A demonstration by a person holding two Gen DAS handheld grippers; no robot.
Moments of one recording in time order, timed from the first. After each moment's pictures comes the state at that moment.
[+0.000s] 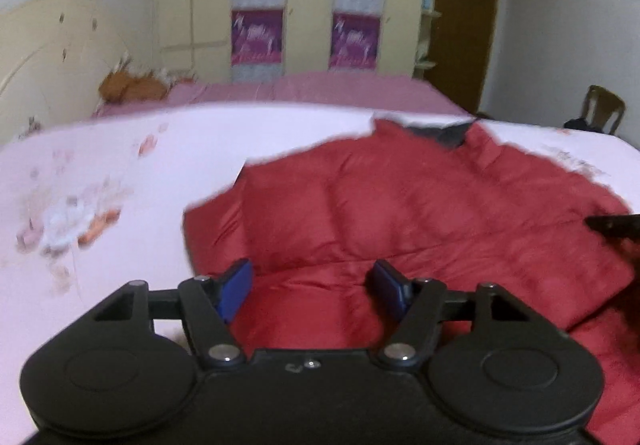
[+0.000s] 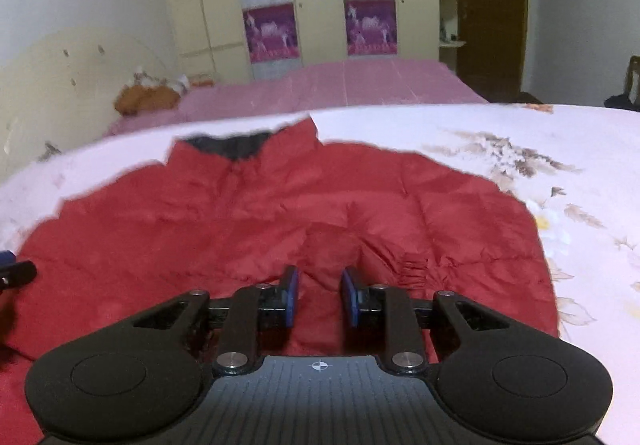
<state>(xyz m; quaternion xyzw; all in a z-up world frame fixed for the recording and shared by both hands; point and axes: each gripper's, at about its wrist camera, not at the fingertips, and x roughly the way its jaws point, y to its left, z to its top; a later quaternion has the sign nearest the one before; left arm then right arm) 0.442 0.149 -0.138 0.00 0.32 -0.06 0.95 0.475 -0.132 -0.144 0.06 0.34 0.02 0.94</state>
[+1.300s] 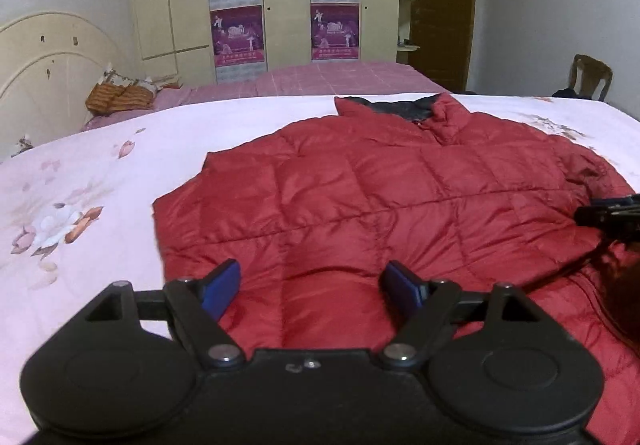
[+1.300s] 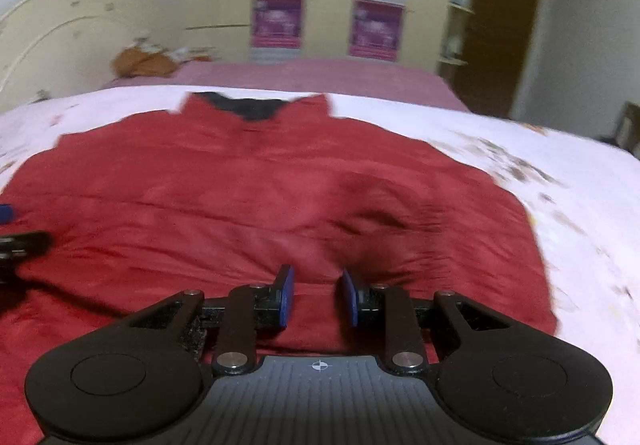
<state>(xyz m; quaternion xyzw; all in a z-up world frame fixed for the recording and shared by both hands) 0.419 0.119 -0.139 0.05 0.32 -0.08 0.94 0.446 -0.097 -0.154 -0.01 0.35 -0.01 0.94</state>
